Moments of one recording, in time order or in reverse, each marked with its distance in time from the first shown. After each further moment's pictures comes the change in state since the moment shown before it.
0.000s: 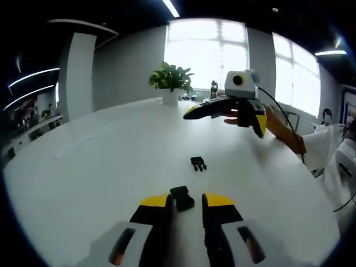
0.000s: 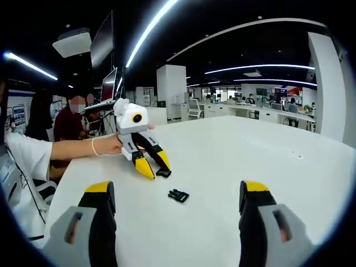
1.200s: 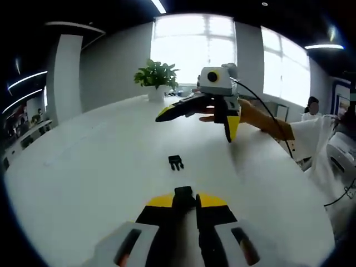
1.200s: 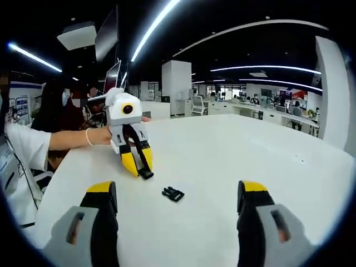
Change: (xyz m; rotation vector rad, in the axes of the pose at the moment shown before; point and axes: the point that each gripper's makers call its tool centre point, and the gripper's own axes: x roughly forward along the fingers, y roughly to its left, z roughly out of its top) left arm -0.005 -0.029 -0.001 0.058 0.047 -0.090; right arm 0.014 -0.008 -0.009 -0.090 0.039 0.033
